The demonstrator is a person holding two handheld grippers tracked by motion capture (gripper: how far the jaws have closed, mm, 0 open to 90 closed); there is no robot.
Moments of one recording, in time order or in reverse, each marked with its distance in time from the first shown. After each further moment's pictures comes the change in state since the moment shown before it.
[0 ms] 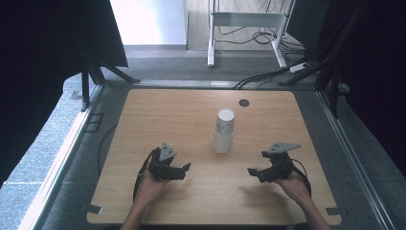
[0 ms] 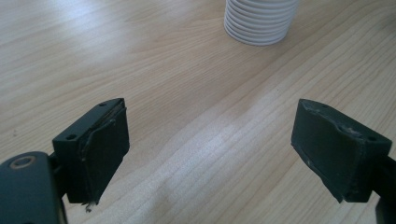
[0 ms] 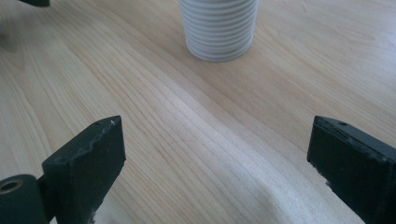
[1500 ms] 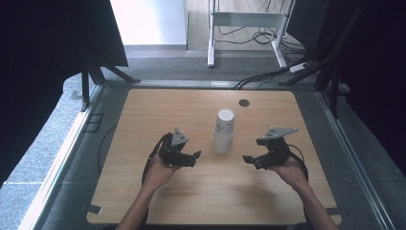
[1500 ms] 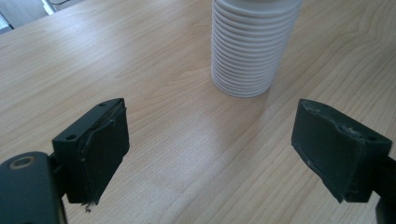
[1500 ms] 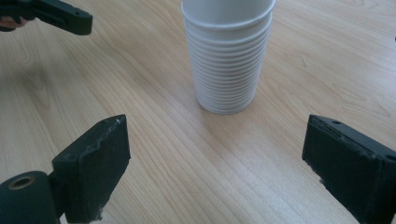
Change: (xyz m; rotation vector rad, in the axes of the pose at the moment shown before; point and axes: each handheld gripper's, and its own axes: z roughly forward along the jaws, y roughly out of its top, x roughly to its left) left arm -0.004 0.056 0.012 0.000 -0.030 0.070; right arm 0.001 0.052 -0.006 -0.016 0.028 -0.036
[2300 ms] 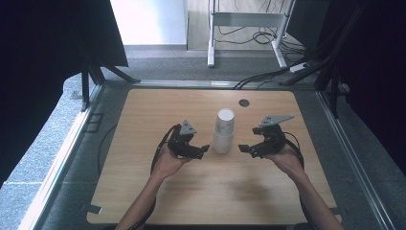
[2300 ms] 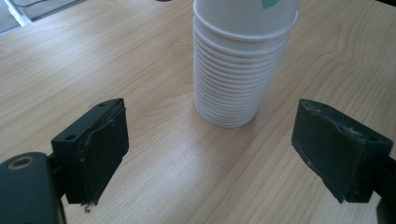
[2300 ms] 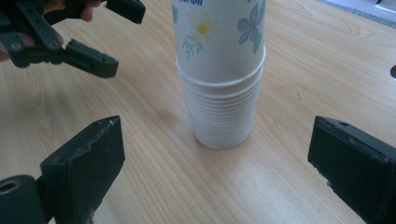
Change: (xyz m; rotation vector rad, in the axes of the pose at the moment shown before) left arm 0.003 0.027 0.025 -0.007 -0.099 0.012; right arm -0.009 0.036 0.007 -0.021 0.018 0.005
